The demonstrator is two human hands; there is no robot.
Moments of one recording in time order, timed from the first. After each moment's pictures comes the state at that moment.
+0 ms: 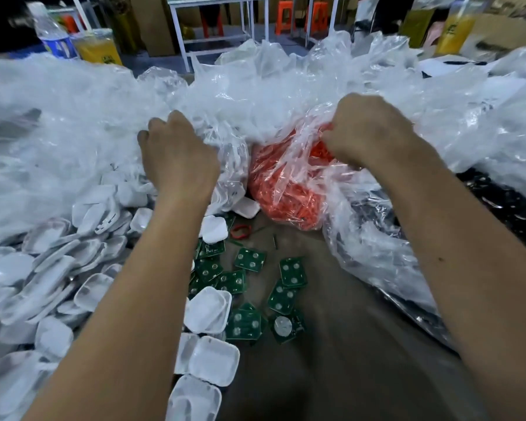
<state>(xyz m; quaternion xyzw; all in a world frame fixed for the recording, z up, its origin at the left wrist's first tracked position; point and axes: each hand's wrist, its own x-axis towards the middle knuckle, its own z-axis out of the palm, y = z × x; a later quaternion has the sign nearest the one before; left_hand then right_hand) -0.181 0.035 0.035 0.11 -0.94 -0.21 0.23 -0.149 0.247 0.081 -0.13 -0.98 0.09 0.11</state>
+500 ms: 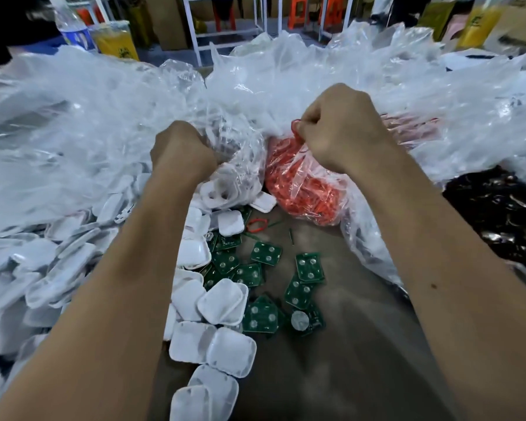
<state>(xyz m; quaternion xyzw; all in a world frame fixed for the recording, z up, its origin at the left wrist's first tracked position) -0.197 0.002 0.033 0.12 -0.94 -0.30 0.08 -0.144 0.207 0.075 -0.01 -0.96 0.26 0.13</state>
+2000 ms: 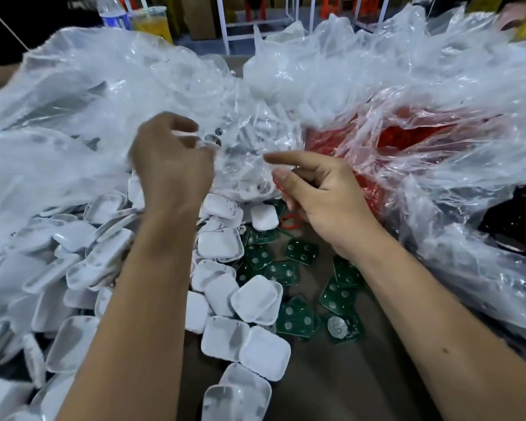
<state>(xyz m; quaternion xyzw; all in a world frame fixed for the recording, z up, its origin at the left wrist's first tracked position) -0.141 -0.036 0.022 0.16 -0.83 -0.47 0.26 -0.123 0.161 -0.027 0.16 -0.73 0.67 0.03</state>
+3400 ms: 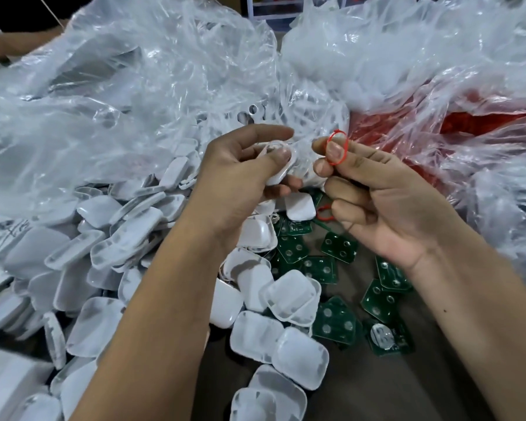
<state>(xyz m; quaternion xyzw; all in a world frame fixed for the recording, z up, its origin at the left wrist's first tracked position) -0.105 -0.026 0.003 0.00 -0.68 -0.73 0.04 -0.113 0.156 -0.007 0.09 -0.46 0.86 -0.21</state>
